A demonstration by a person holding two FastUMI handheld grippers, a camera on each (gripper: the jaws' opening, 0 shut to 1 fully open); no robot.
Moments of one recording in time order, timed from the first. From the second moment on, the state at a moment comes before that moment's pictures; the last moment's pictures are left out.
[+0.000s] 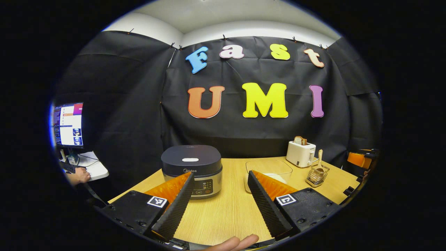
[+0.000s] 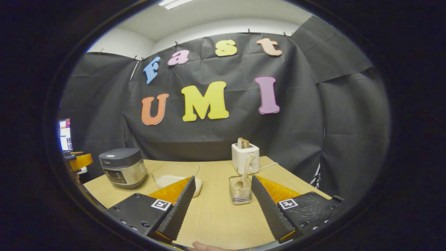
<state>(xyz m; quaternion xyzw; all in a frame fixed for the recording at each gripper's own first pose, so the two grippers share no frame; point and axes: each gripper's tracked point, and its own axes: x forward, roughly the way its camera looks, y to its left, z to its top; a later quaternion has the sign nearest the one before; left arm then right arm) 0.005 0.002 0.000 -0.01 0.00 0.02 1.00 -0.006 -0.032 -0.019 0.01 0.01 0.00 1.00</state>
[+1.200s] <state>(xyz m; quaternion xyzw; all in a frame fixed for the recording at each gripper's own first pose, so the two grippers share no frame) 0.056 0.038 -0.011 0.01 0.05 0.05 1.00 0.039 -0.049 -0.057 0.01 0.03 0.01 1.00</state>
